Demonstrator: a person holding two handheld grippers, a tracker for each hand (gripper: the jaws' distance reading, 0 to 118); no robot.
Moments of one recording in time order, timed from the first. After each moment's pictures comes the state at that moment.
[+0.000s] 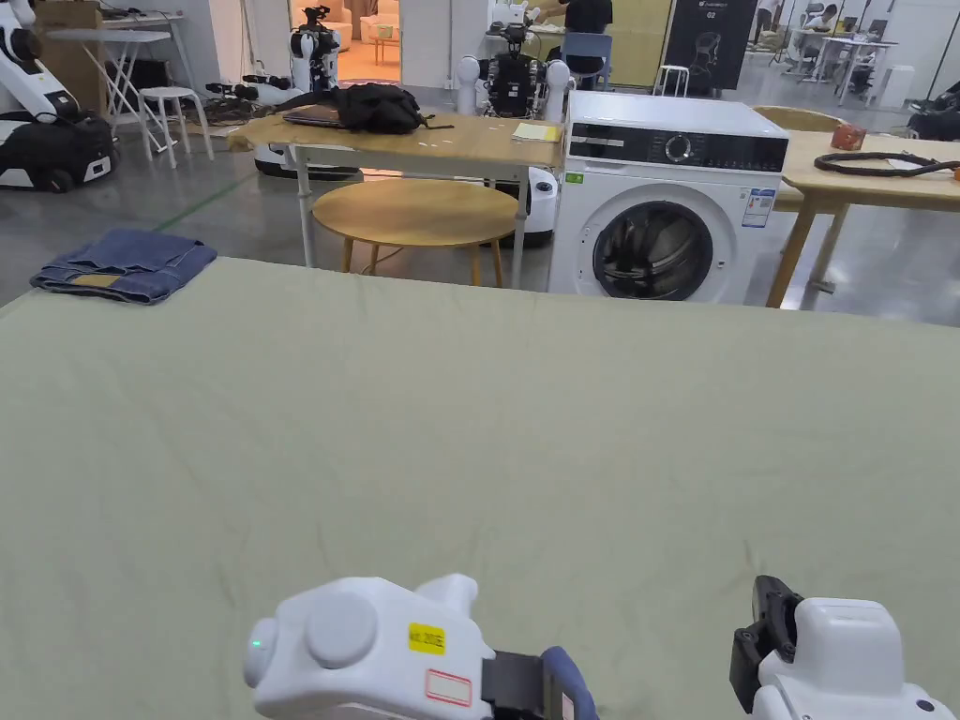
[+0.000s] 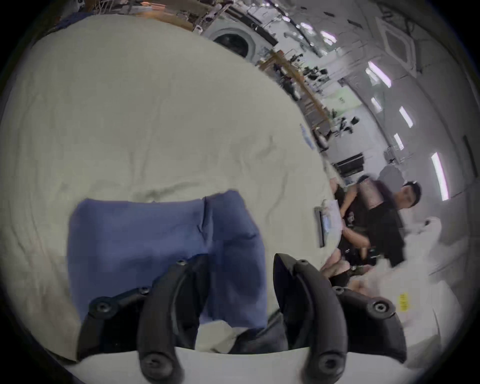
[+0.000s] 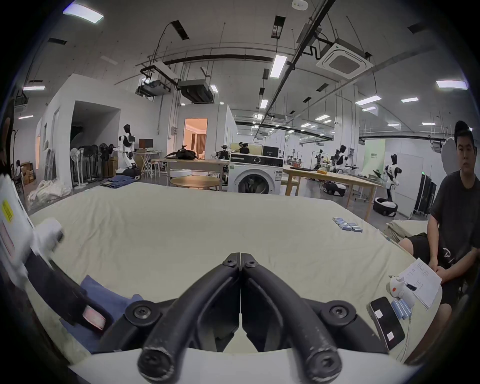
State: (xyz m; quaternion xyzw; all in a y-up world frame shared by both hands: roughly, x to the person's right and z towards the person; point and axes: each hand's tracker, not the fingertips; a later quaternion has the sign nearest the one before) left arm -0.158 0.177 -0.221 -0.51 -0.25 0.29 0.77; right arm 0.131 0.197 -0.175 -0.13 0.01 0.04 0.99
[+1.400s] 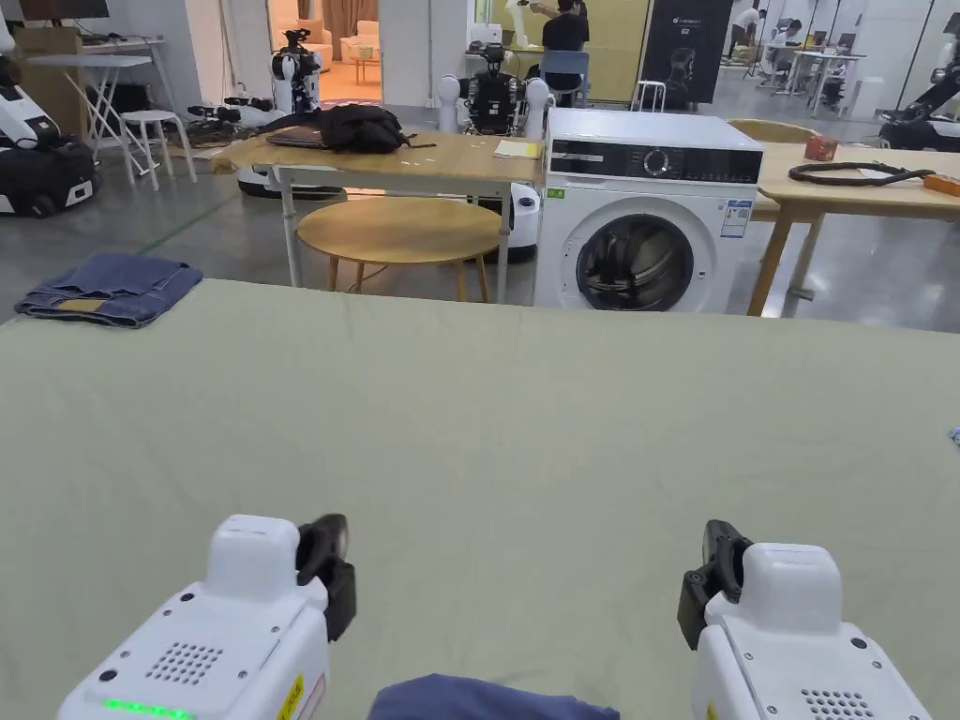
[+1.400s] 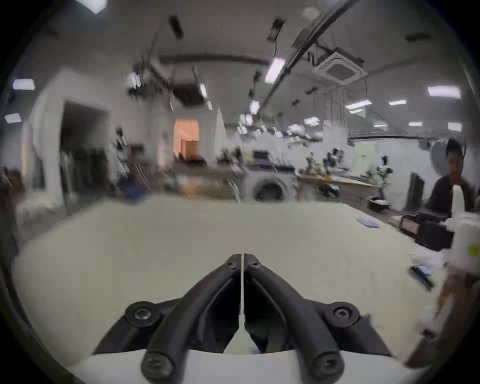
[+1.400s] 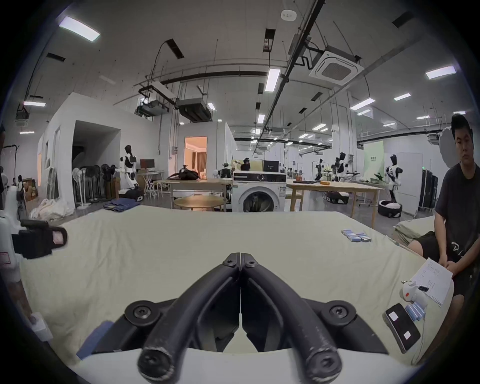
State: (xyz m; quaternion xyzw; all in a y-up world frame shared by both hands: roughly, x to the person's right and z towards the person) left arm -0.214 0.207 -0.157 -0.07 0.01 0.00 1.00; right arm 0.101 0.215 -0.190 -0.07 0.02 0.00 1.00
